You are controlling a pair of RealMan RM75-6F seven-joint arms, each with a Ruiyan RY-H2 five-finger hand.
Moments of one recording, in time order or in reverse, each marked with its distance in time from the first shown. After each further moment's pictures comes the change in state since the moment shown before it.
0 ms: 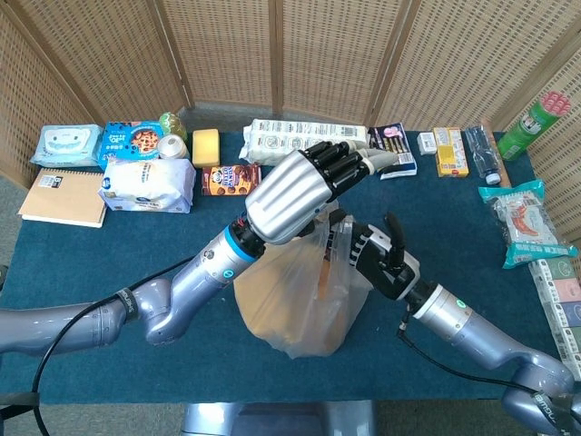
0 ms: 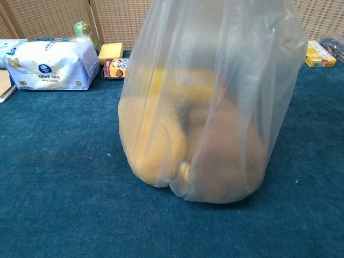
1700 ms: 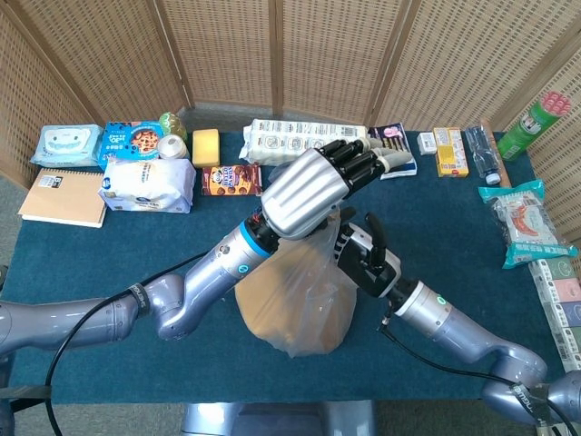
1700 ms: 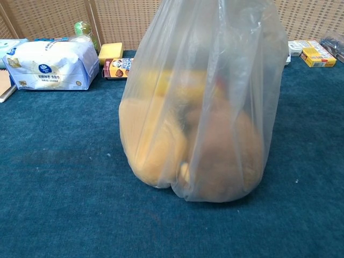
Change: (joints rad) left arm -0.056 -0.024 0.014 0.053 -0.047 -0.028 0.012; right arm 0.005 -0.094 0.068 0.031 0.005 -0.011 -0.061
